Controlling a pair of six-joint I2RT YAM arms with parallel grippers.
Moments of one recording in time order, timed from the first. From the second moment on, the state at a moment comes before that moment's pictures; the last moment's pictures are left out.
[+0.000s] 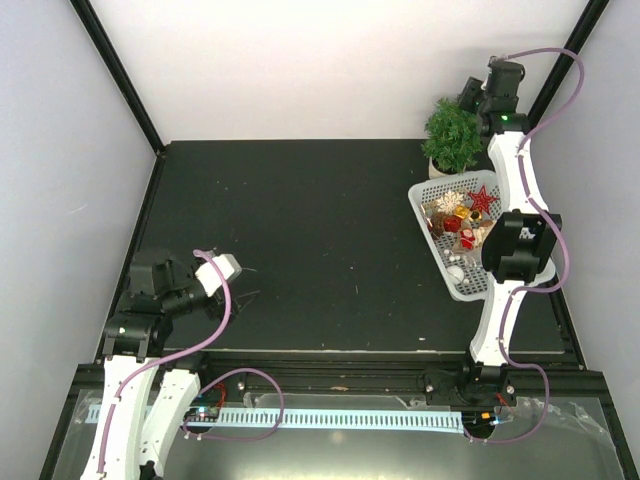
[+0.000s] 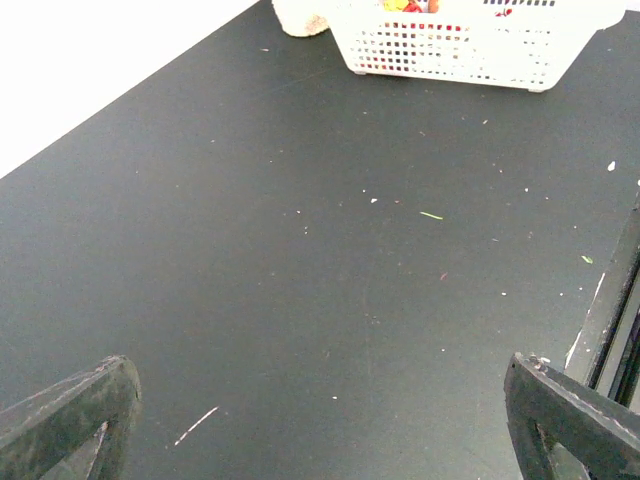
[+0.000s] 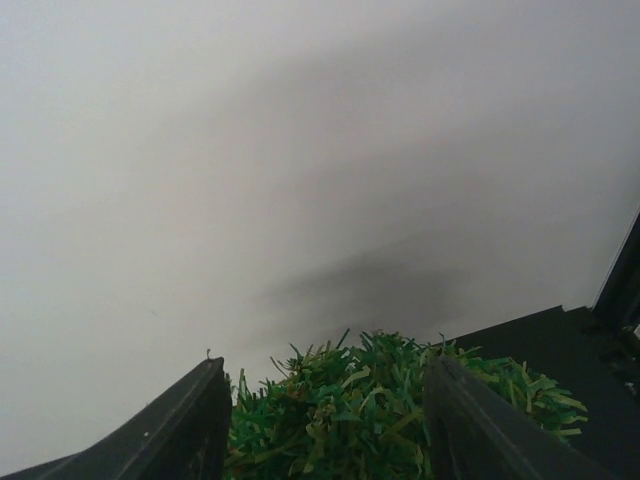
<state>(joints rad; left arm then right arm) -0.05 0.52 0.78 -0.89 0.70 0.57 -0.05 2.15 2.21 -0.41 0.04 0.29</state>
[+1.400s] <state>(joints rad) -0.11 0.48 0.78 -0.87 0.69 0.55 0.06 2.11 2.17 -0.29 -0.39 0.29</state>
